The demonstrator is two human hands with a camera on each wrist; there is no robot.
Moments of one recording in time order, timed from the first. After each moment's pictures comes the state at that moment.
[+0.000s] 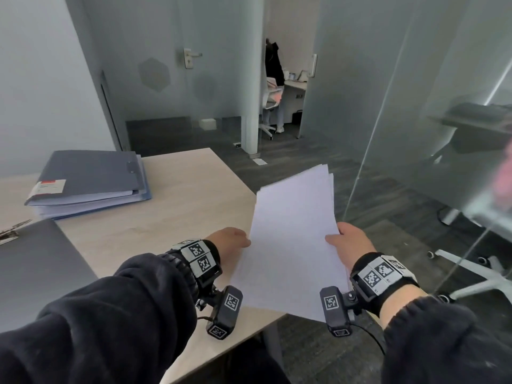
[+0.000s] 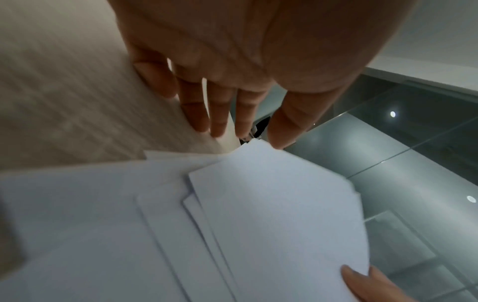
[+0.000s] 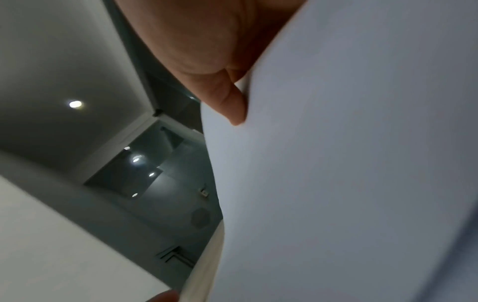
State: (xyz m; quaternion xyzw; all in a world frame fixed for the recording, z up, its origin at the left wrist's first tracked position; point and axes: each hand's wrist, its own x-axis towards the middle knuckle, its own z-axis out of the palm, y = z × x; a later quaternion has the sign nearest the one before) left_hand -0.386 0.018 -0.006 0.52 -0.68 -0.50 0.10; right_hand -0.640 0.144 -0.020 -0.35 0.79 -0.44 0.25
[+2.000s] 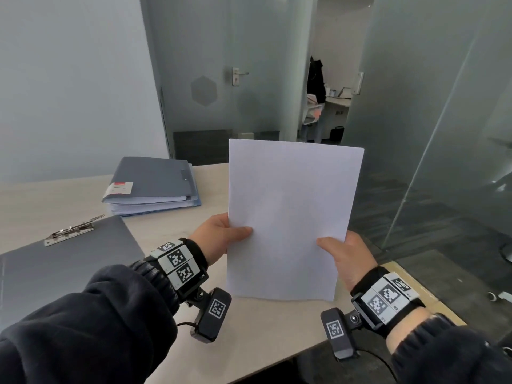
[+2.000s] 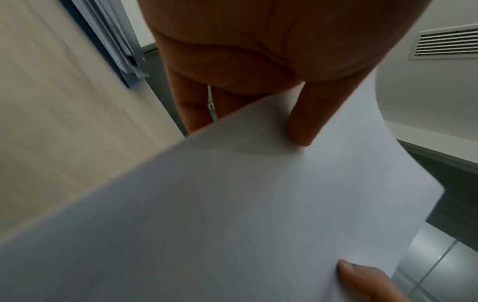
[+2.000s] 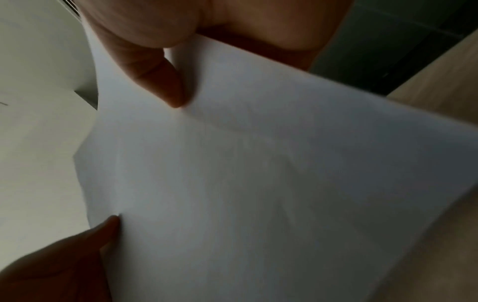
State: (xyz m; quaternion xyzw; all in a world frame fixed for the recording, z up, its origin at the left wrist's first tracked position) left_hand -0.283 0.024 0.043 0.40 -0.62 -0.57 0.35; right_hand -0.532 0.116 0.015 -0.44 0.58 -0.58 0.36
